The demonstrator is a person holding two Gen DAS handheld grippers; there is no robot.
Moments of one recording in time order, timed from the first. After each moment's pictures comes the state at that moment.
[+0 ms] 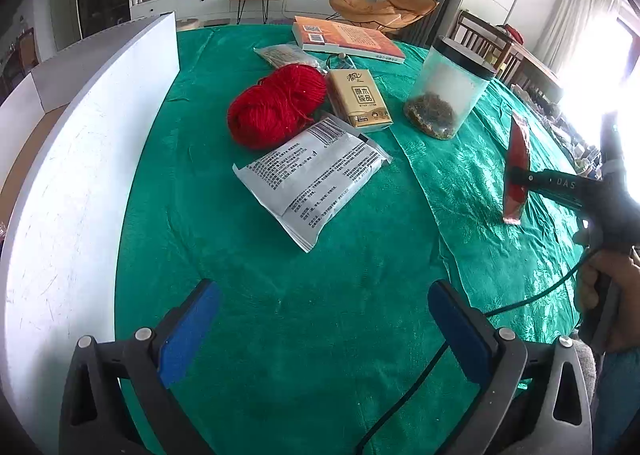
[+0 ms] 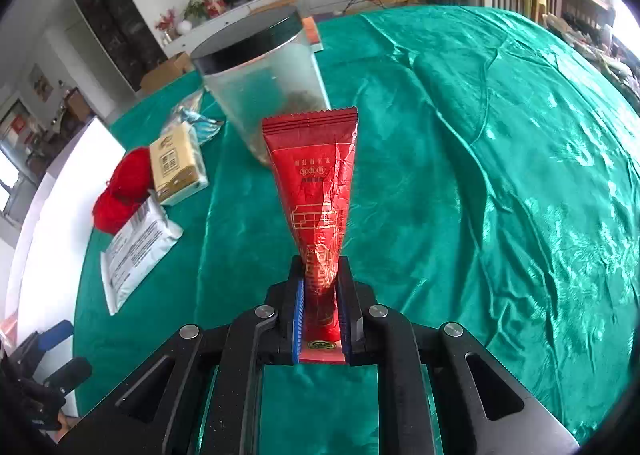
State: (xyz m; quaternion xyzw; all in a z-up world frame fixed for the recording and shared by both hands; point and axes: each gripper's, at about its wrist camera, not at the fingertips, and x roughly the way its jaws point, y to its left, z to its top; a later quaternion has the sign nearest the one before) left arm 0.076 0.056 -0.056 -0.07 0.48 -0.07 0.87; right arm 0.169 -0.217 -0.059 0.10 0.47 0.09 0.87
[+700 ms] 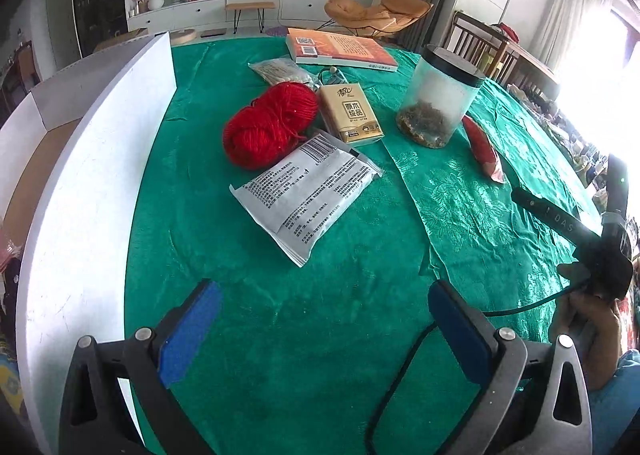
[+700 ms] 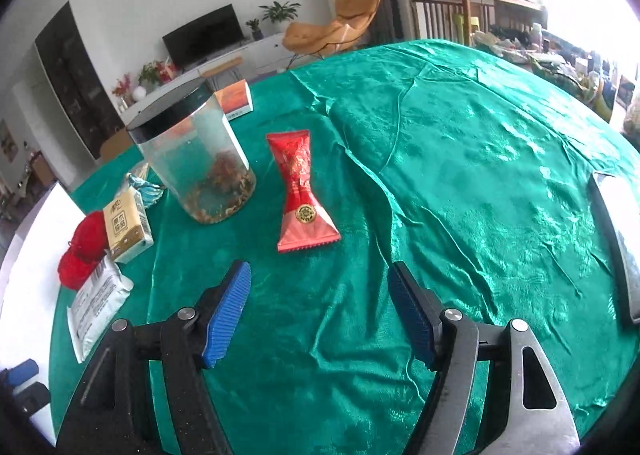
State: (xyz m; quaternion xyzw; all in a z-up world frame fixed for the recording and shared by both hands) left arm 0.077 0.049 -0.043 -0.05 0.47 -0.07 0.88; right arm 0.141 -0.250 -0.068 0.13 0.38 -0.01 0.91
